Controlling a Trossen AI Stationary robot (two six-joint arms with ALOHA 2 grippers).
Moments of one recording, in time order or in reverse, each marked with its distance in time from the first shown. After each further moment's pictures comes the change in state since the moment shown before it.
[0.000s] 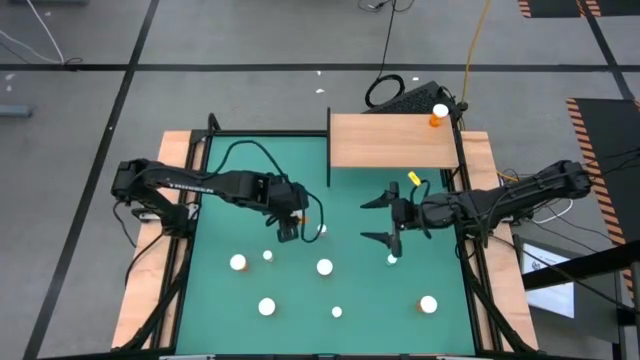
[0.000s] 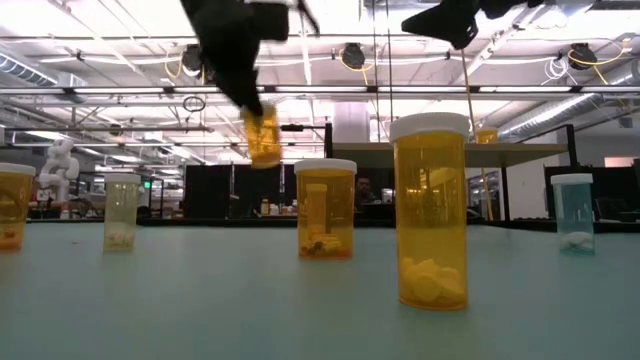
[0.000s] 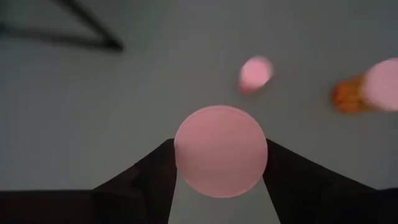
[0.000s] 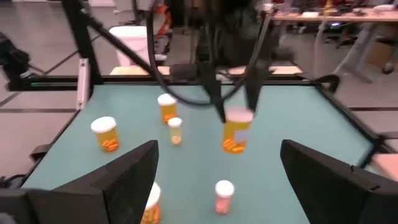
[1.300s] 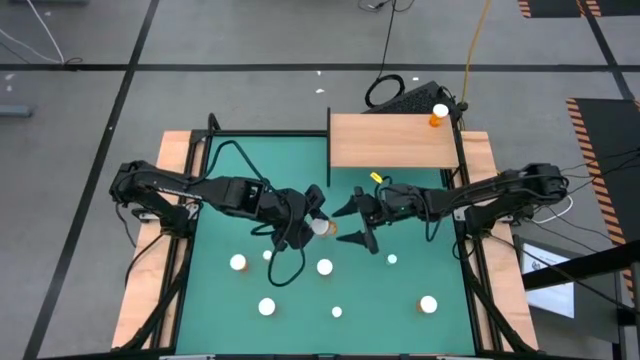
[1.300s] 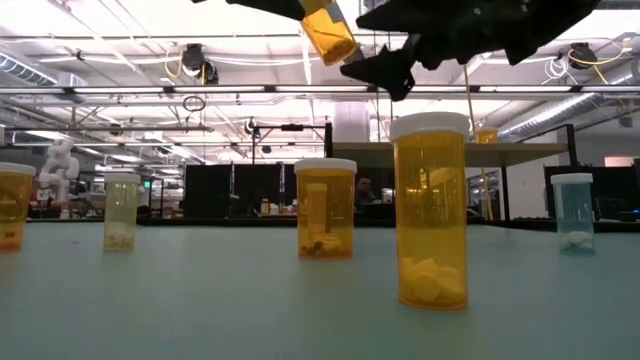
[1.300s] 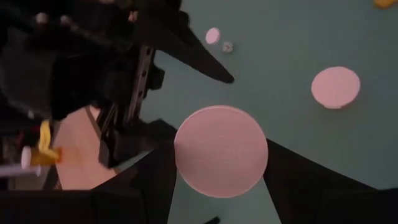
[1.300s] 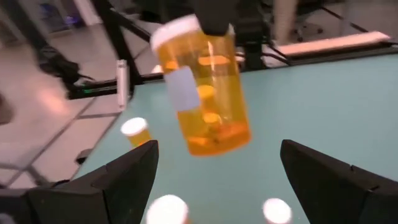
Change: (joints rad) left arm -0.133 0.000 0.170 0.172 0.029 1.072; right arm -0.211 0.350 0.000 0.388 -0.458 0.102
